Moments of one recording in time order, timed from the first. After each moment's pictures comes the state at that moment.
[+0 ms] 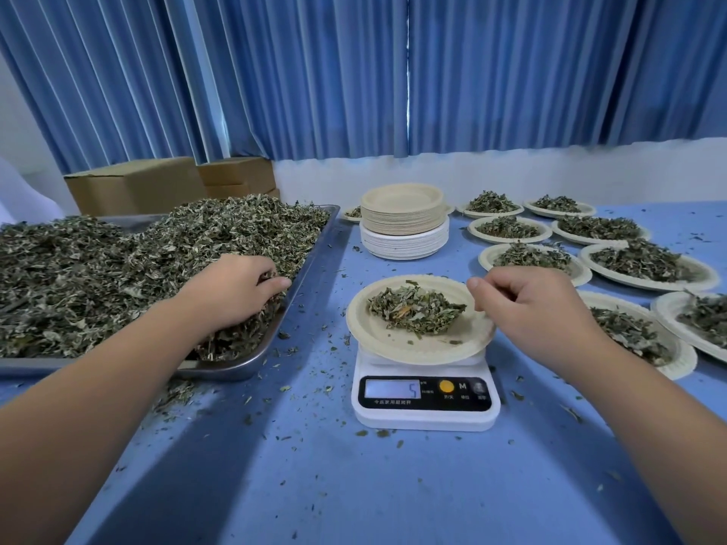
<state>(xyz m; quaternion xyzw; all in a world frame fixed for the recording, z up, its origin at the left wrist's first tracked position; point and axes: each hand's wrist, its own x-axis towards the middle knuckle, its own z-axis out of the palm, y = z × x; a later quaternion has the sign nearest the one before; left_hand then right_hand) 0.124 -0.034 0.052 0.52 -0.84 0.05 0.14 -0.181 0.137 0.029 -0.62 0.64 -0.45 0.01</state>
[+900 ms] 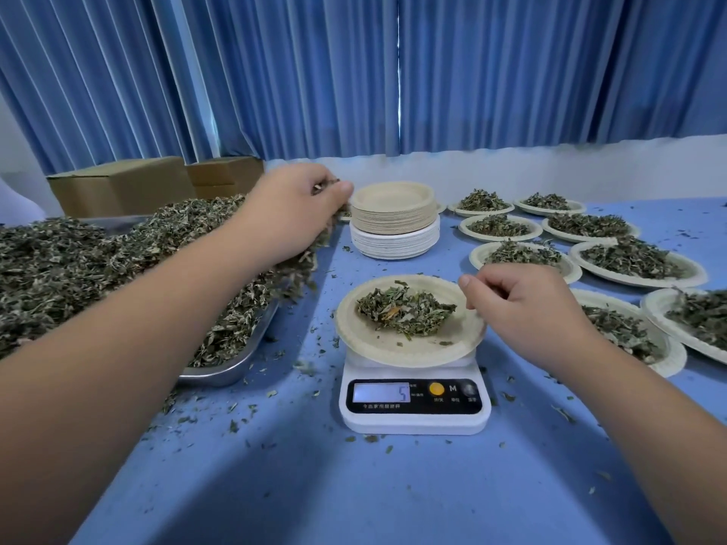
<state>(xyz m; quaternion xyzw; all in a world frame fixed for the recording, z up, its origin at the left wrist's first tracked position) 0.039 0.020 0.127 0.41 -0.84 -0.06 0.35 -0.184 0.135 0.029 -0.63 0.63 -0.45 0.00</state>
